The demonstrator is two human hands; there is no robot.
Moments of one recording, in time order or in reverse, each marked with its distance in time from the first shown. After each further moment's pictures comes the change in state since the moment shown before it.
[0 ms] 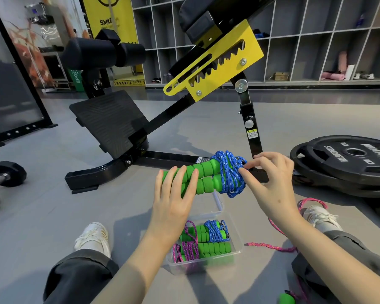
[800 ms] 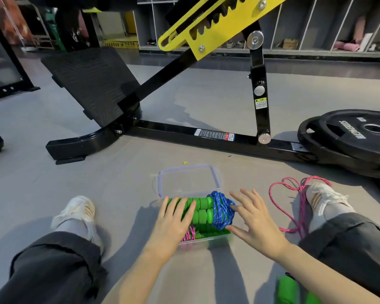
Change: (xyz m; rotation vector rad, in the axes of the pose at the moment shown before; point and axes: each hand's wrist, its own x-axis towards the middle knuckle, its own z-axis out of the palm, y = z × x) left_hand -0.126 0.019 0.070 -0.109 -0.649 0.091; right_hand -0.114 0.129 0.072 -0.276 -0.563 -0.376
